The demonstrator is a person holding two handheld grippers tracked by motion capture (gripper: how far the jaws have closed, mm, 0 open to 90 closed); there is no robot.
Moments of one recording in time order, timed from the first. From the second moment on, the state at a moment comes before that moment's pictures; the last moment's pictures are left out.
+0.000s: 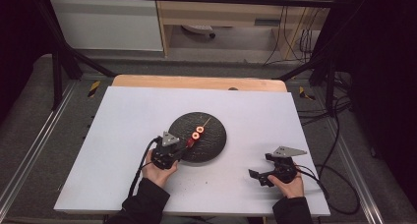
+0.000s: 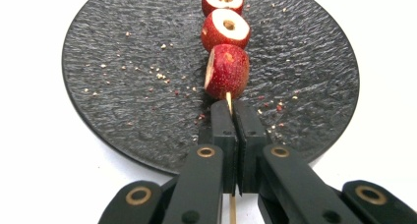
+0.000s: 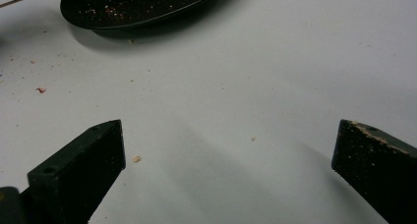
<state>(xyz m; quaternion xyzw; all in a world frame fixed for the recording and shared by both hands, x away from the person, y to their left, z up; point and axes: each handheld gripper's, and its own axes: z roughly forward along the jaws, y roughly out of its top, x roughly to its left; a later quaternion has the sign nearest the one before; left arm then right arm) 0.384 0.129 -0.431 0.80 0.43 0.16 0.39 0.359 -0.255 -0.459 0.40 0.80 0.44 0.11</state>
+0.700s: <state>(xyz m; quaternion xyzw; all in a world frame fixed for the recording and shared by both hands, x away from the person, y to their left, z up) 0.351 0.178 -0.422 0.78 0.40 0.17 0.46 0.359 -0.251 -0.459 0.41 0.79 0.45 0.10</state>
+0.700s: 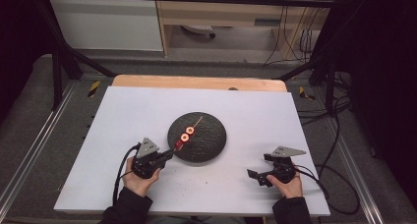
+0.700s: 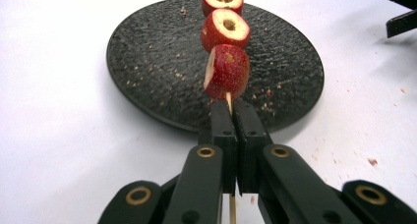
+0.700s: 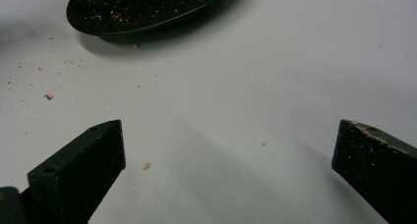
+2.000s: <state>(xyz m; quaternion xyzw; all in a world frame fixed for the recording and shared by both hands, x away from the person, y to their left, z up) 0.324 0.205 -0.435 0.78 0.37 0.15 0.48 0.361 -0.172 -0.443 0.39 0.79 0.46 0.09</state>
